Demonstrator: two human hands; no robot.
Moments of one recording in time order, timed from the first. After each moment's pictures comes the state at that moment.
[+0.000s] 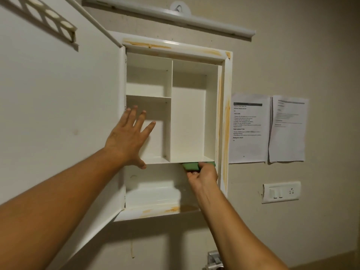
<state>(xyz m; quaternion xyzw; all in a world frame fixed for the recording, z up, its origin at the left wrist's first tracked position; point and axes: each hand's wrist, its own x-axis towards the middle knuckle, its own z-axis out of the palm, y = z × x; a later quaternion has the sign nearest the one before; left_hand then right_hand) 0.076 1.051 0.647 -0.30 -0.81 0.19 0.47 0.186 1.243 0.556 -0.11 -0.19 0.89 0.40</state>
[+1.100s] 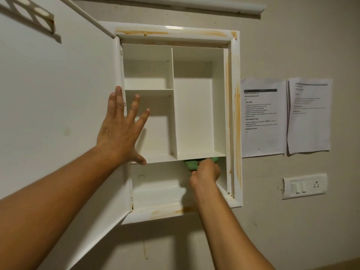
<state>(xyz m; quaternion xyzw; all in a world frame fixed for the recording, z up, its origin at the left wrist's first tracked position) 0.084 1.039 0.654 -0.22 -0.80 0.23 0.51 0.166 1.226 0.560 -0.20 -0.23 0.84 0.44</state>
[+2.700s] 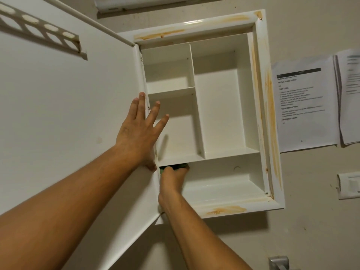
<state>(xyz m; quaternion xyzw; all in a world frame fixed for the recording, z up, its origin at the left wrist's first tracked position) 0.093 1.019 0.665 -0.21 -0.79 0.32 0.48 0.087 1.088 0.541 -0.09 -0.35 0.86 0.35</state>
